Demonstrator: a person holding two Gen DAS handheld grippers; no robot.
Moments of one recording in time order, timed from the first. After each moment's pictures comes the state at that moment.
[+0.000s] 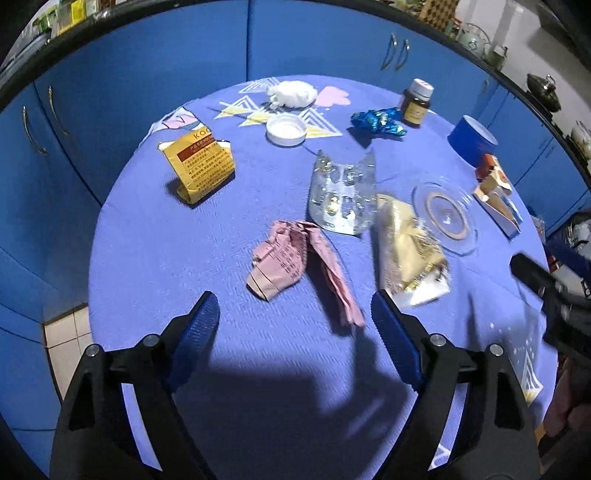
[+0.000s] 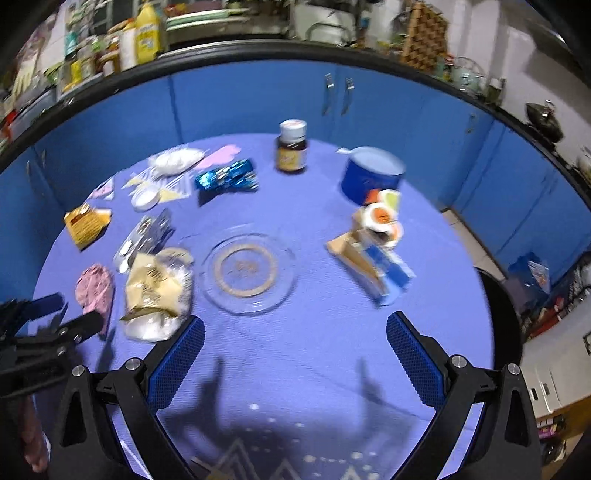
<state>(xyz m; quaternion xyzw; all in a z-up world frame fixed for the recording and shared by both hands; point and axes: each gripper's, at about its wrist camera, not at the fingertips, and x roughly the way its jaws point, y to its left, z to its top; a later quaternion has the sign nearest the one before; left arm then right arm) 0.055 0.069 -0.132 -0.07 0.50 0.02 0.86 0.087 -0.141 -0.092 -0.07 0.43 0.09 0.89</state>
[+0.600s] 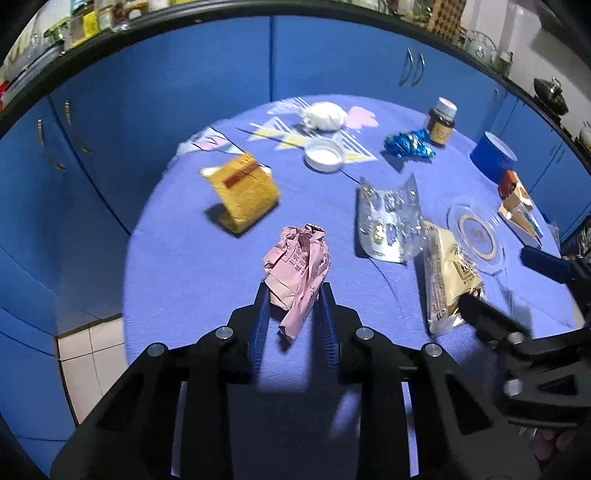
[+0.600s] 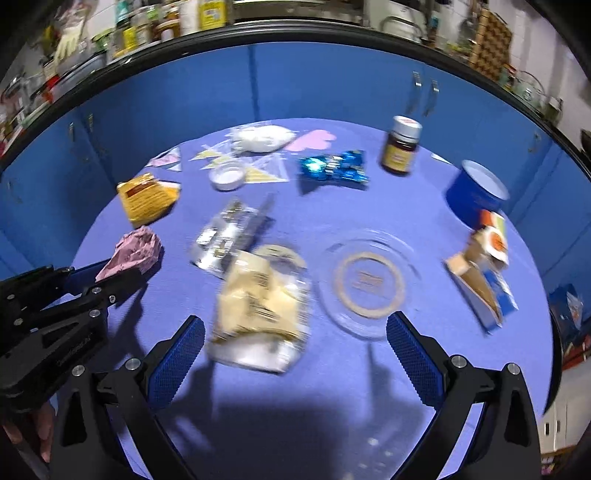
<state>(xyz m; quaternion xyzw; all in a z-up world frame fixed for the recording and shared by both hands) 0.055 0.097 -0.124 -0.05 0.46 0.05 0.88 0.096 -0.059 -0.109 -0.10 0.45 0.19 0.87</state>
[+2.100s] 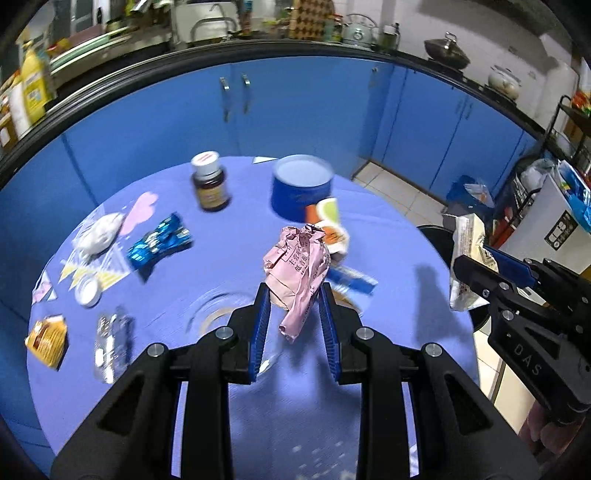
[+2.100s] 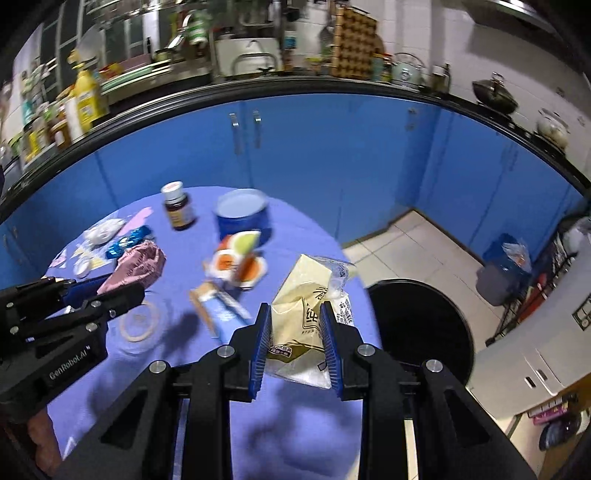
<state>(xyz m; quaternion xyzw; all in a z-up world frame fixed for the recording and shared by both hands) 0.131 -0.134 -0.067 0.04 0.43 -0.13 0.89 0.108 -0.295 -0.054 -0.01 0.38 0.02 0.93</state>
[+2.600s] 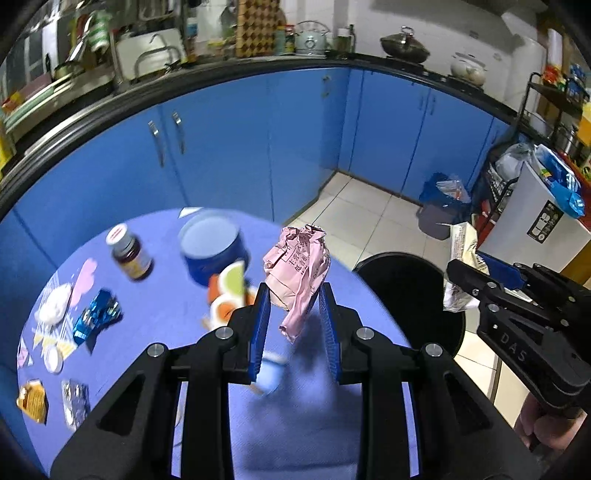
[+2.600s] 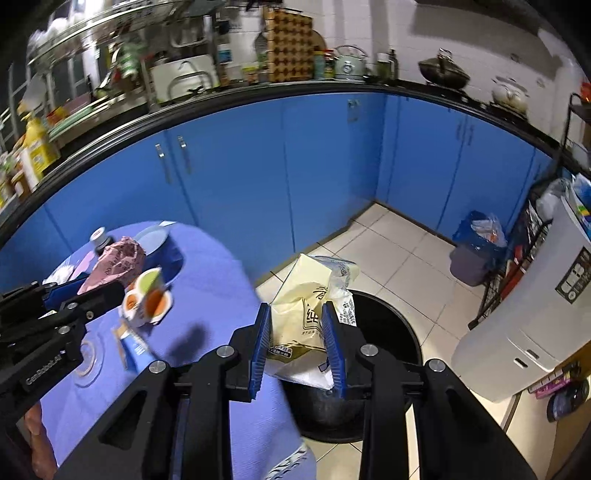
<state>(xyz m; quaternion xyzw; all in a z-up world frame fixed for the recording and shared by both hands) 0.161 -0.230 -0.048 0.08 0.39 -0.18 0.90 0.127 -0.395 -0.049 0.05 0.37 -0.05 0.93</state>
